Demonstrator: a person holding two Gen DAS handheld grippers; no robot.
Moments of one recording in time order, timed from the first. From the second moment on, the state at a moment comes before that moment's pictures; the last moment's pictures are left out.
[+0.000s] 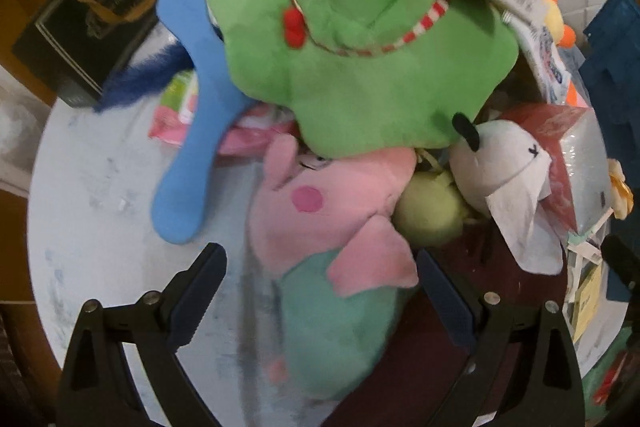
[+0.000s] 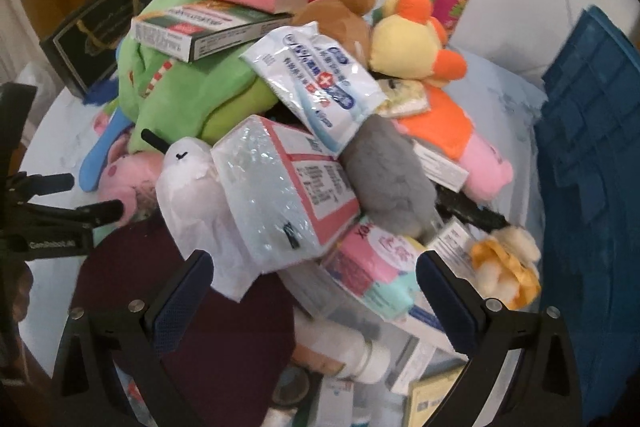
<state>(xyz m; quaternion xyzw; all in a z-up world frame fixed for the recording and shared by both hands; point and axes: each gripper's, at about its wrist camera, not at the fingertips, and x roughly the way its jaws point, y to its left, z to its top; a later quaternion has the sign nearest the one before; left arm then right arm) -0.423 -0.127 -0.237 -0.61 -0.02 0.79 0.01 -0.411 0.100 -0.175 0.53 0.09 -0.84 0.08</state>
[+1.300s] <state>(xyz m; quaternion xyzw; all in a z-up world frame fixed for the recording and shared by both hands) -0.395 -0.131 -0.234 -0.58 -0.03 0.82 -0.01 -0.424 0.088 -0.202 0.49 0.12 -0.85 0.12</state>
